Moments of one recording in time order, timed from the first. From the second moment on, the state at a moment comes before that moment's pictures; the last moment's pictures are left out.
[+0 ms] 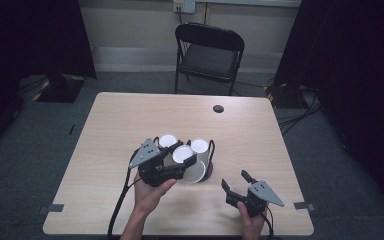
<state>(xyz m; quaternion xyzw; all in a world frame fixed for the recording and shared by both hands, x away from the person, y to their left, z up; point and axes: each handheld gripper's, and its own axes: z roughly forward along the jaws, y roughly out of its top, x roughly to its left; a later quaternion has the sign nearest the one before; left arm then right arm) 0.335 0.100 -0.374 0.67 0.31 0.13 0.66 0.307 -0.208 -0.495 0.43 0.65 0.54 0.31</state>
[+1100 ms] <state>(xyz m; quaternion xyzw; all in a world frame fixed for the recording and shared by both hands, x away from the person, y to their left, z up) 0.324 0.115 -0.424 0.63 0.38 -0.01 0.68 0.284 -0.146 -0.486 0.25 0.70 0.62 0.25</state>
